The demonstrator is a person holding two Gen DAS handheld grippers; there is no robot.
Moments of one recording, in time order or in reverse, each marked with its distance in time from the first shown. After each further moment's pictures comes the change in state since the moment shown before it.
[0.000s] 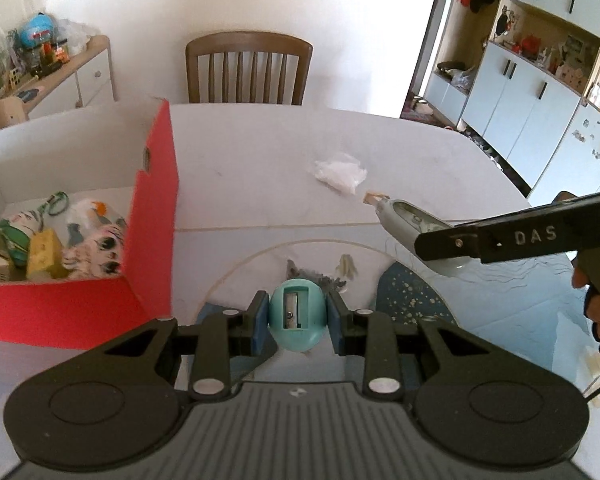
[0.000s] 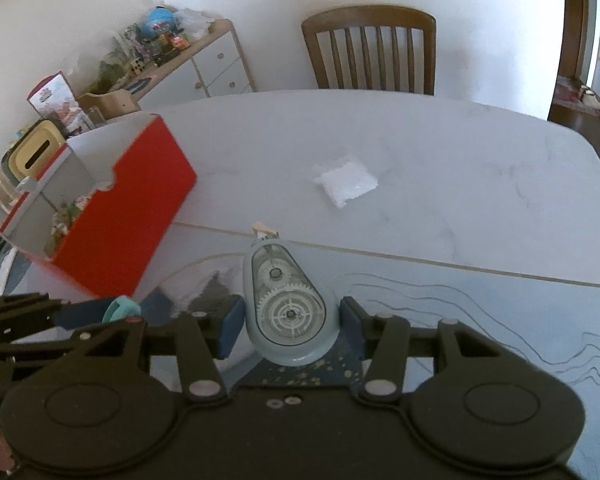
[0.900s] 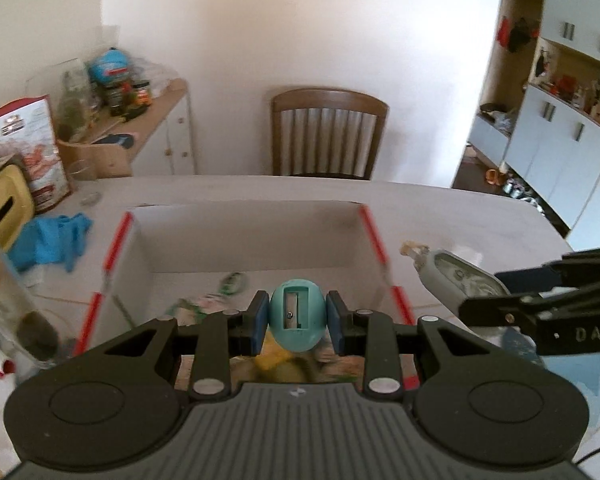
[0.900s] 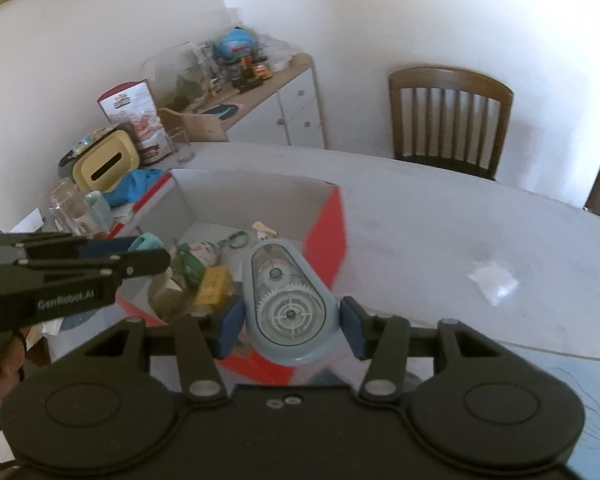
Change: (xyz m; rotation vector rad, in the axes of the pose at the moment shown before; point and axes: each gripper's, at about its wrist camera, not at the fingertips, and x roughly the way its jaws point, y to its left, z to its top) left arm -0.084 0.170 0.060 -0.030 -0.112 0.119; right arm -0.001 0.174 0.052 -0.123 -0.094 0.044
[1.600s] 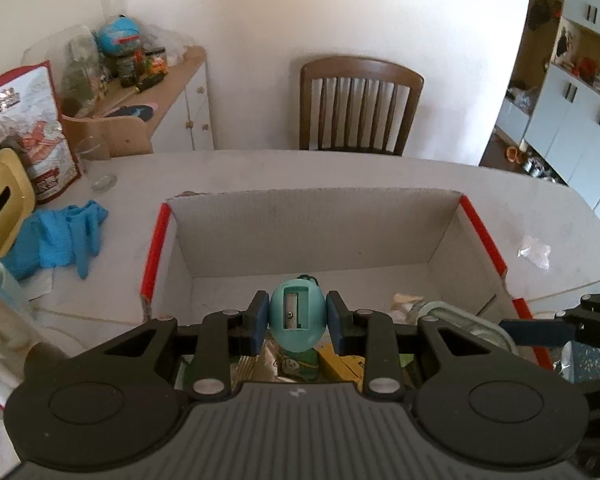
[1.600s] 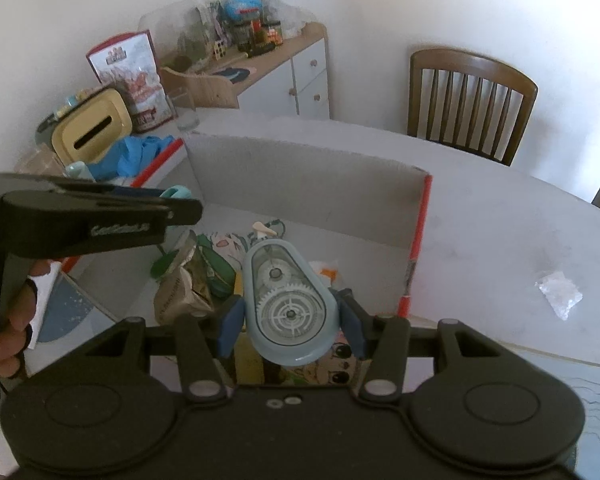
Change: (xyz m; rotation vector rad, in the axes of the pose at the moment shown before) left arm 0.080 0.071 0.018 0.013 0.096 0.016; right arm 0.089 0.075 0.011 -0.036 0.085 -0.078
